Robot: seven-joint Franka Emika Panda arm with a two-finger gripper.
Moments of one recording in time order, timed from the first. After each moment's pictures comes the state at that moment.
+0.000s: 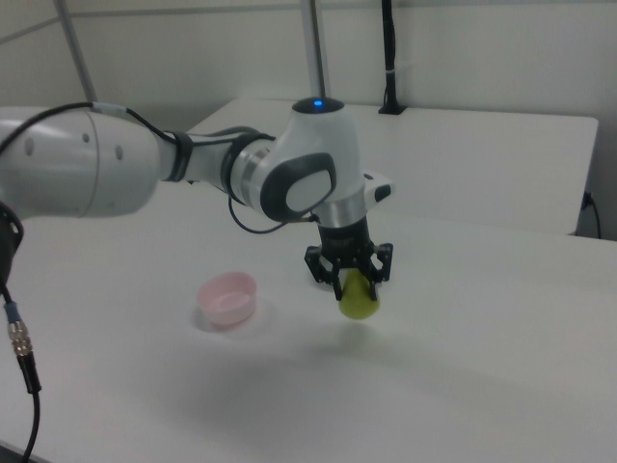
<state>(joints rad) -0.23 0.37 -0.13 -1.68 0.03 2.15 -0.70</state>
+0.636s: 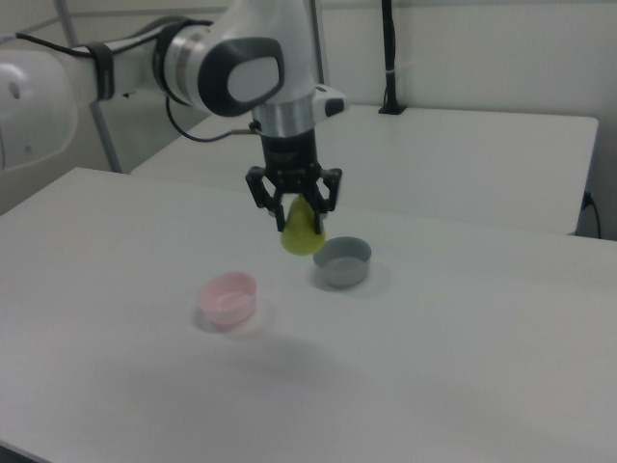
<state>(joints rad) -0.23 0.19 -0.07 -1.53 0.03 1.74 -0.59</state>
